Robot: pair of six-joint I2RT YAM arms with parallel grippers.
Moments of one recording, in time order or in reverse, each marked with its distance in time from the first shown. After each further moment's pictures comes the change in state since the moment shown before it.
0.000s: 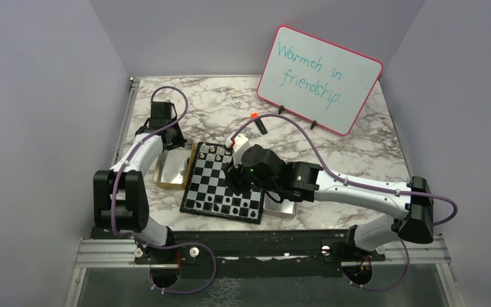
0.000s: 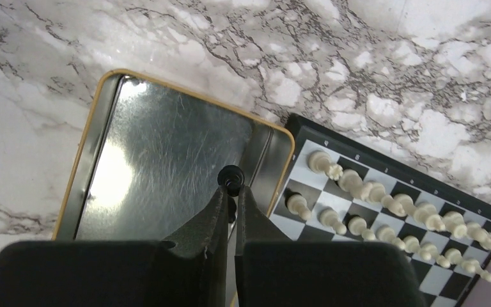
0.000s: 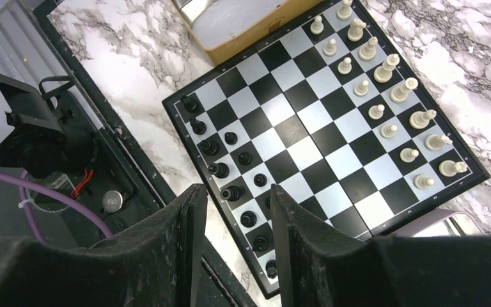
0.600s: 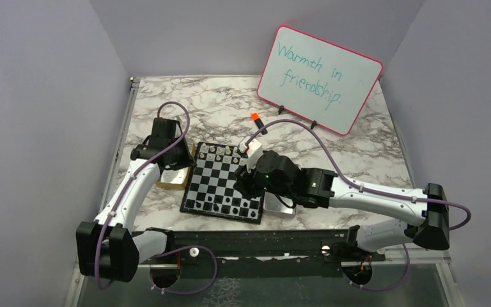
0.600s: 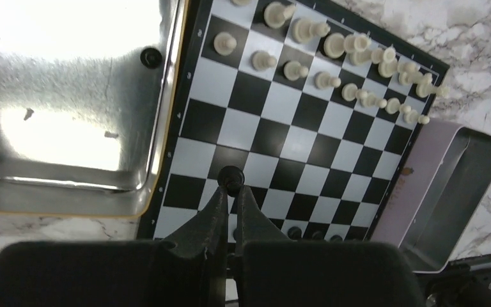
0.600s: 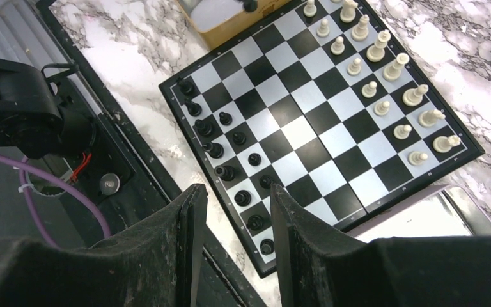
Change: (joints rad) left arm -0.111 -0.370 -0.106 -0.272 0.135 -0.081; right arm 0.000 -0.124 -0.127 0.027 0.001 0.012
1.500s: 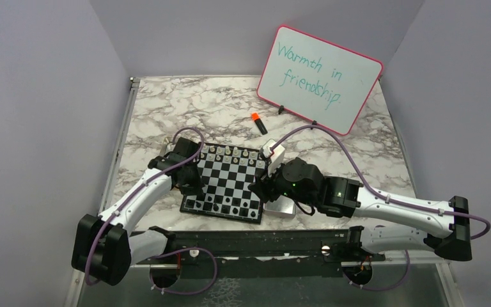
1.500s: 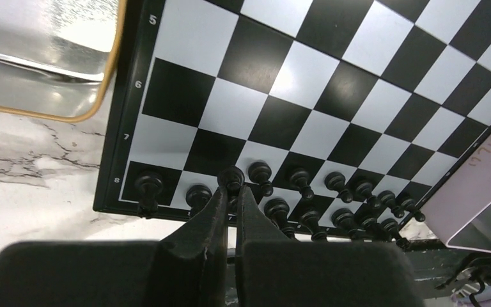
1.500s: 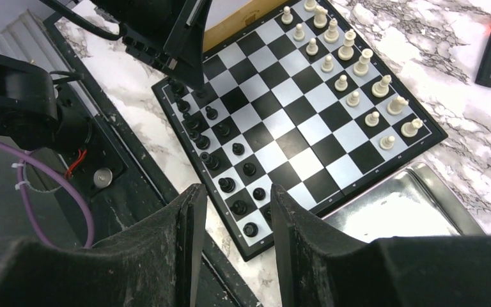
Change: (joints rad) left arm -0.222 -0.032 -0.180 -0.132 -0.103 -0.208; right arm 0.000 -0.235 -0.182 0.045 0.042 -0.014
